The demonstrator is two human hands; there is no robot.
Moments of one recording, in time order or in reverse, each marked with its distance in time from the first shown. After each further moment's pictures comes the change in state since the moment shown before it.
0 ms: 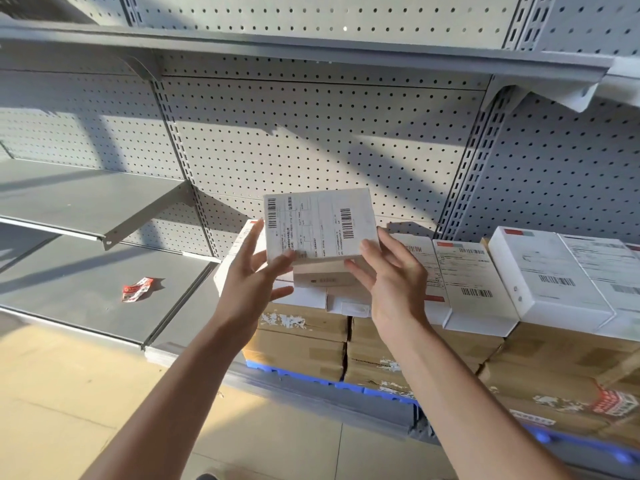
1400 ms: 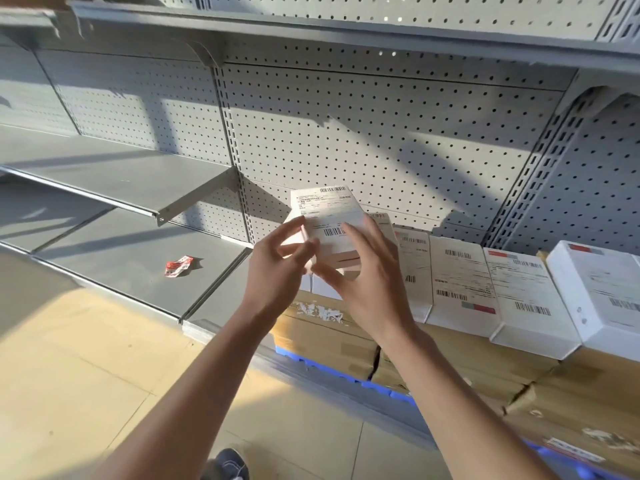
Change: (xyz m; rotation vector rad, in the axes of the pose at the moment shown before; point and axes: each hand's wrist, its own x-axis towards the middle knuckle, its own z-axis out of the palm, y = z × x) left_hand -0.007 0.013 -0.020 0.220 0.204 0.168; right_hand -0.017 0.045 0.039 -1.257 -0.457 -0.704
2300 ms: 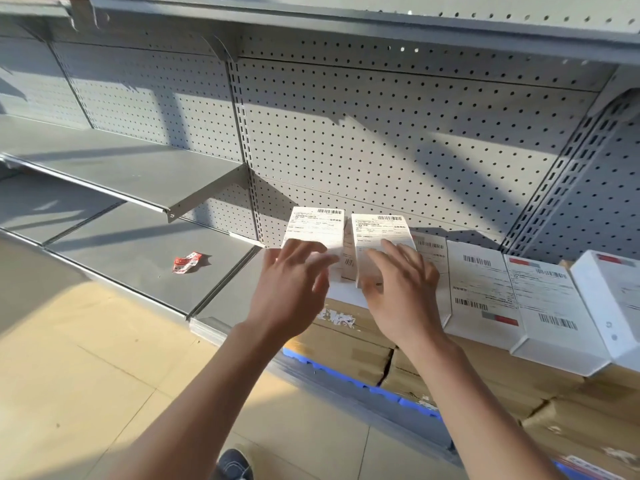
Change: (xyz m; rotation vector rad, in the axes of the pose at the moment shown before) left_hand 0.008 -0.044 -0.013 1.021 -0.087 0.553; right_hand 0.001 0.028 0.001 -0.365 -0.127 0.057
